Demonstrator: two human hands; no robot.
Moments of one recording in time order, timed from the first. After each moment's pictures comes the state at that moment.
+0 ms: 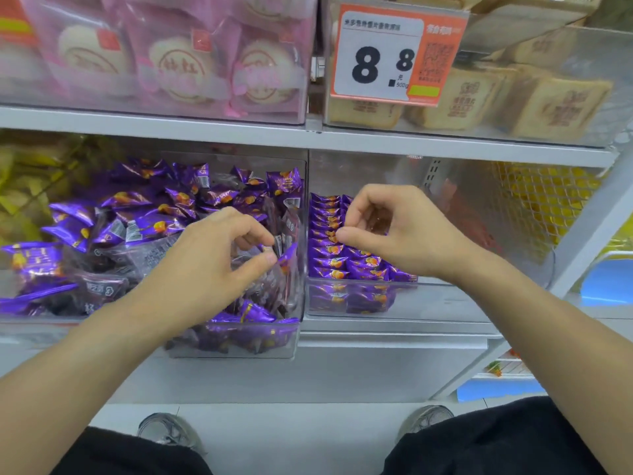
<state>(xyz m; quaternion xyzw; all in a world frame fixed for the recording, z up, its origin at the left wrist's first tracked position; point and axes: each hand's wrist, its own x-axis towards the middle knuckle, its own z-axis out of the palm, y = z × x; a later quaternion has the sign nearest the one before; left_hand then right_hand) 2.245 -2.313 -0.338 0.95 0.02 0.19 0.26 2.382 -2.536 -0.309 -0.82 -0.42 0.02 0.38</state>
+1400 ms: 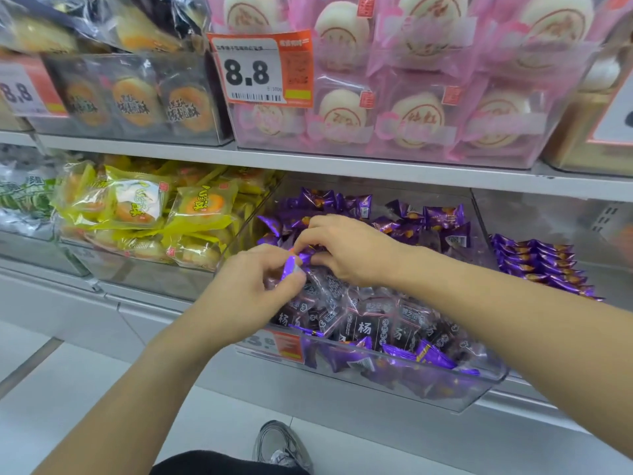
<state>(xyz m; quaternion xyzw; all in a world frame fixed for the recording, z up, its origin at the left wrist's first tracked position) 2.160 -2.177 -0.346 0.93 0.13 0.19 0.30 2.334 -2.276 -0.334 -0.74 -0.66 -0.01 0.13</state>
